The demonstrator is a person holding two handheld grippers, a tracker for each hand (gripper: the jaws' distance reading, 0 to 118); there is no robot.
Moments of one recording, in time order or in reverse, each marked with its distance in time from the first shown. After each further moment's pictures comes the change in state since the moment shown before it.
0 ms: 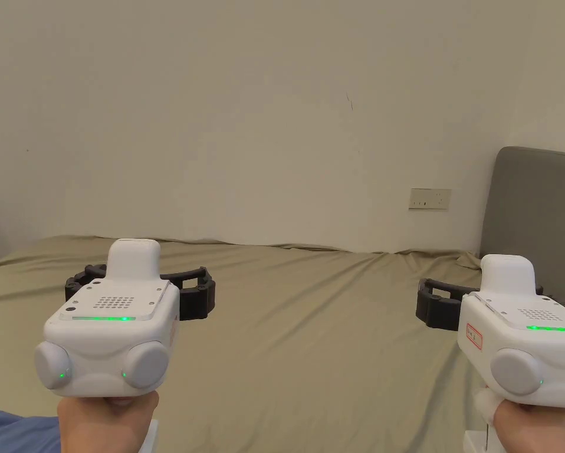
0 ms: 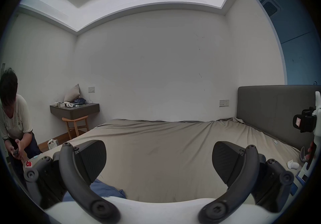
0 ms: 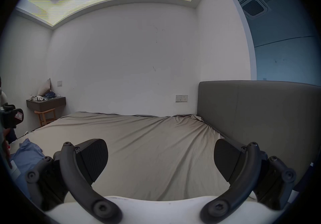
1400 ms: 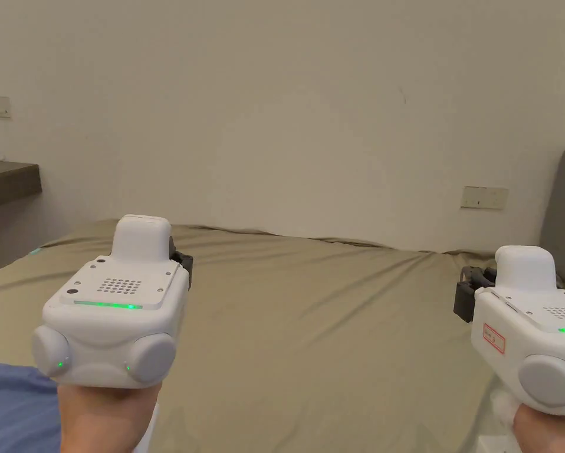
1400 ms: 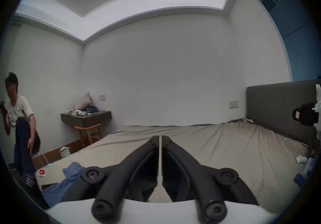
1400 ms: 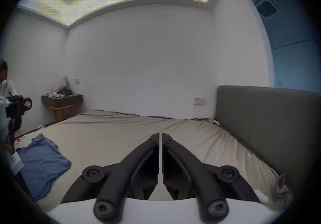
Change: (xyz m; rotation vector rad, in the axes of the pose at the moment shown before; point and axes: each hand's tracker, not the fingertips) left arm -0.054 0.017 0.035 0.058 0.113 -0.055; right arm -0.065 0.017 0.013 0.024 0.200 0.044
